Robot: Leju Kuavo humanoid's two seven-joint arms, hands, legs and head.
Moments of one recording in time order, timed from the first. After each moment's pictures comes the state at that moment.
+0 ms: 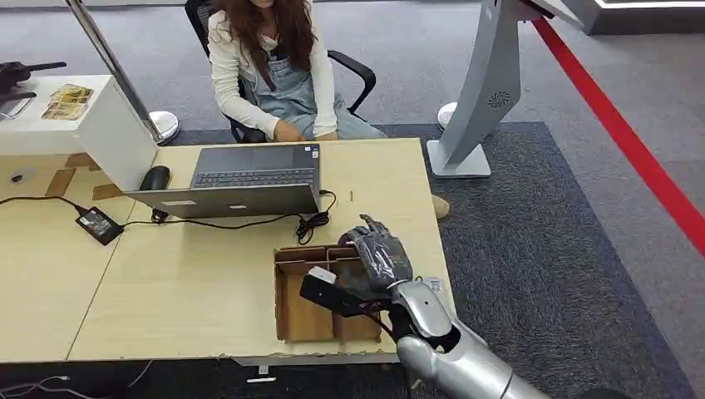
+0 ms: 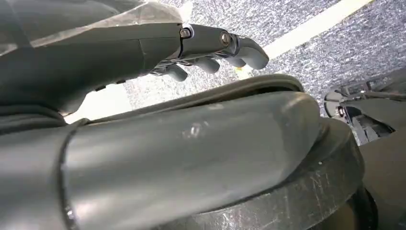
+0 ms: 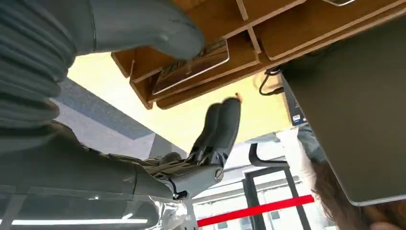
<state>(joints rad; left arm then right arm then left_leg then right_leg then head) -0.12 0.02 -1.08 -0.21 0.81 0.07 0.24 -0.45 -0.12 0.86 -1.28 0.72 -0.20 0.30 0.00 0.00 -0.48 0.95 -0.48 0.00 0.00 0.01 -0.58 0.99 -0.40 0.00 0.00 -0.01</state>
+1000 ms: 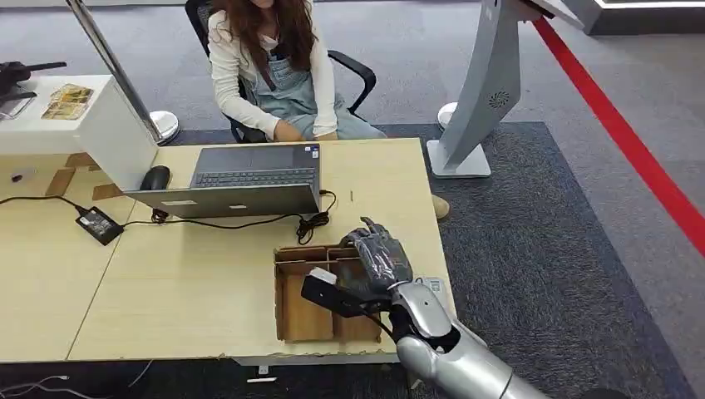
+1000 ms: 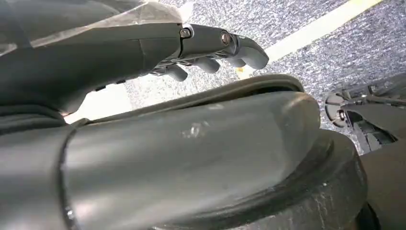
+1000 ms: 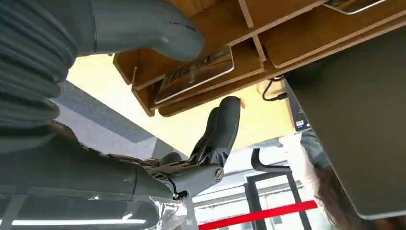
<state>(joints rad) -0.12 0.03 -1.08 -0.21 0.82 0.07 0.24 -0.45 -0.12 0.86 -1.26 0.71 -0.20 0.31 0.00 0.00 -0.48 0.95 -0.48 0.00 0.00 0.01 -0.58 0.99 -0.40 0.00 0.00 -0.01</state>
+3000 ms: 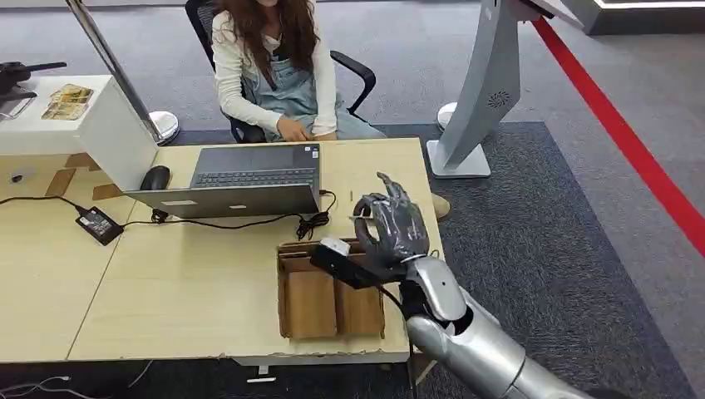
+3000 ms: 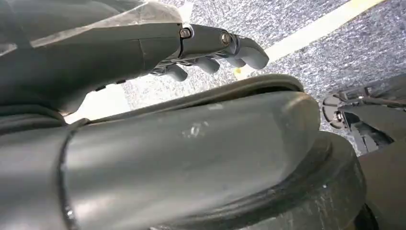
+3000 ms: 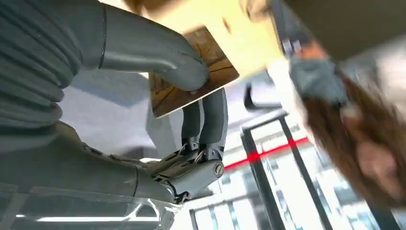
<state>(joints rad) -0.12 0.03 -1.09 -0.21 0.82 0.07 0.22 -0.53 -0.16 0.81 -1.38 0.79 -0.30 0.32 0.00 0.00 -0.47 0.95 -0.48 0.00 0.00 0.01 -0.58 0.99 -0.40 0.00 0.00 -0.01</state>
